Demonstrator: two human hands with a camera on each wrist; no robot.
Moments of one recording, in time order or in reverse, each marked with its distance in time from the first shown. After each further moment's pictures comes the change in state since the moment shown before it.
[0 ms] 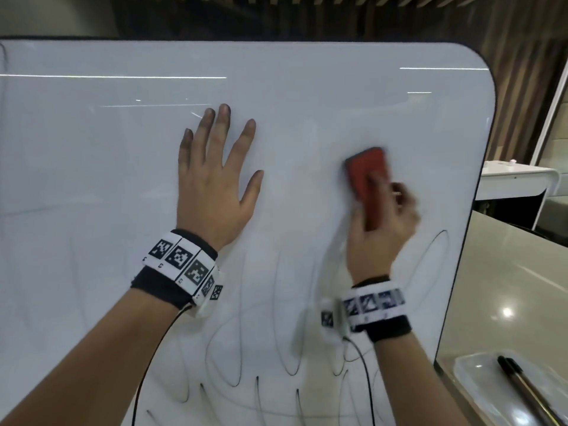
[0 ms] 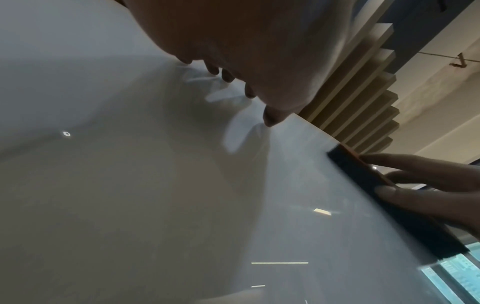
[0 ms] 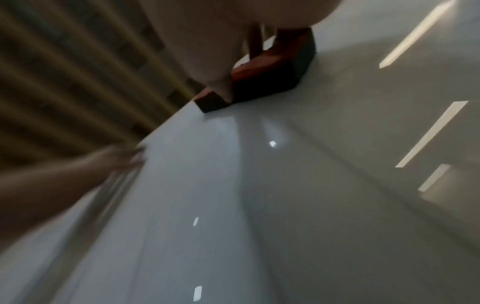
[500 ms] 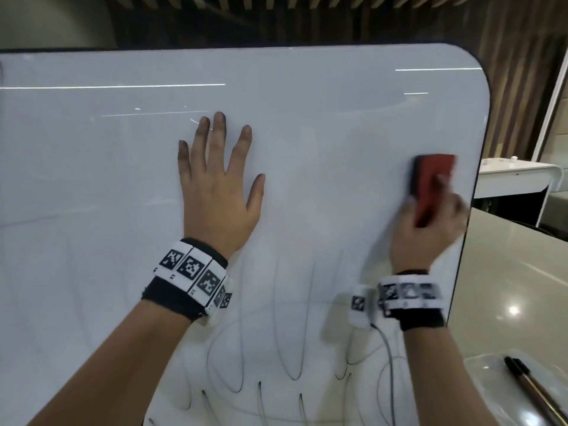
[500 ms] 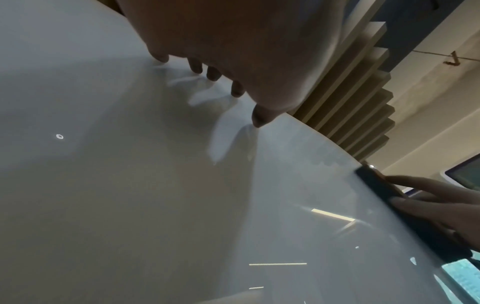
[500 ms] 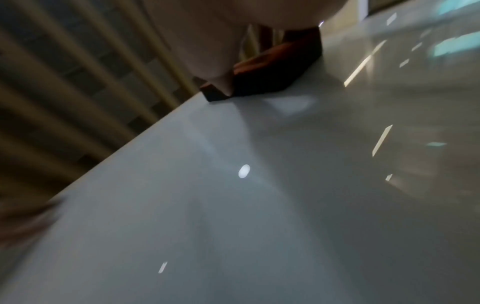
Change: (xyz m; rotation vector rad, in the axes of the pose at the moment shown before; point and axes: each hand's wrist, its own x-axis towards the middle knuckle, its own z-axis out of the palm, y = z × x) left_hand 0.000 0.016 0.002 0.027 -0.027 -0.081; right_hand 0.033 0.053 -0.021 -0.029 0.197 0.218
